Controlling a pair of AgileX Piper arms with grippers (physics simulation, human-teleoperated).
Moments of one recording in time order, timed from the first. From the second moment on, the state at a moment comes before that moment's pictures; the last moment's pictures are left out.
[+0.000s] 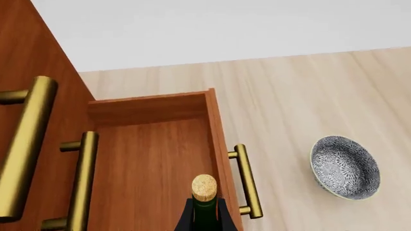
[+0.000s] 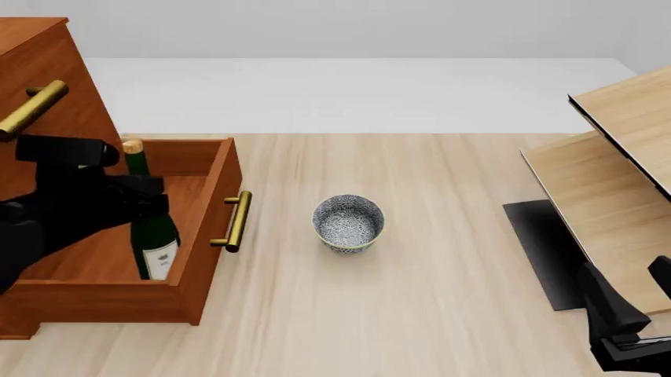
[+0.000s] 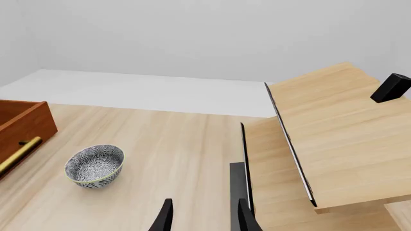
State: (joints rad) left arm -0.15 1.12 -0.53 -0.03 -0.03; right arm 0.08 0.05 0.00 0.04 -0.03
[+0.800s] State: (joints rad) left arm -0.15 1.30 -0.60 -0.14 -0.13; right arm 0.08 0.06 0.00 0.04 -0.03
